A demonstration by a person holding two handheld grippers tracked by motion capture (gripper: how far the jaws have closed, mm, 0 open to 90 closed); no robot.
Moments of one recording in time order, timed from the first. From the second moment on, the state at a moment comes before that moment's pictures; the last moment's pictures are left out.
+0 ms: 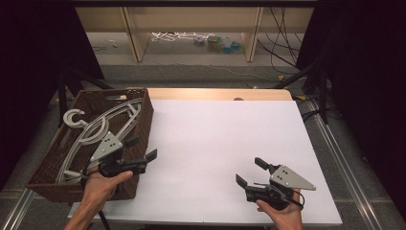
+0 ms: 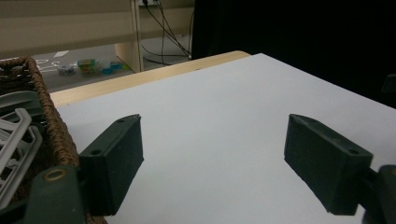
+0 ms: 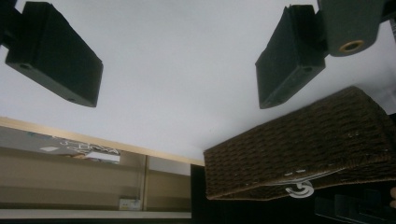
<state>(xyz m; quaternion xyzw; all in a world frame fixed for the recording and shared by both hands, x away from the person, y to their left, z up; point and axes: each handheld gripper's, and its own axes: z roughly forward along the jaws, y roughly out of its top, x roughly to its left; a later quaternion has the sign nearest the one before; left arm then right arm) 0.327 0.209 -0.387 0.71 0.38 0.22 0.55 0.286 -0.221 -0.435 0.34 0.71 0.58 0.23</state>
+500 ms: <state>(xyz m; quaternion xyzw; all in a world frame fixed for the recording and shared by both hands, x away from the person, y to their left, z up) 0.314 0.193 -0.395 0.72 0.35 0.21 0.56 0.285 -0.224 -0.434 0.35 0.71 0.57 0.23</state>
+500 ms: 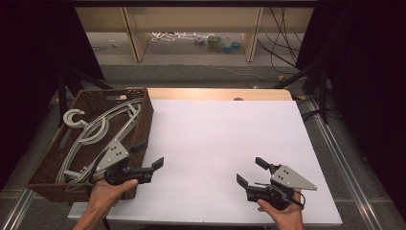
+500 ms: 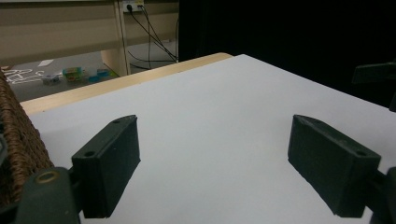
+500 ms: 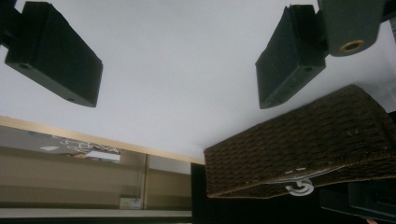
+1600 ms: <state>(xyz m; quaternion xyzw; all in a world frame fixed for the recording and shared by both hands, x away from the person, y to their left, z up) 0.291 0.183 -0.429 0.72 0.33 0.22 0.57 0.281 -0.223 -0.435 0.34 0.71 0.57 0.23</state>
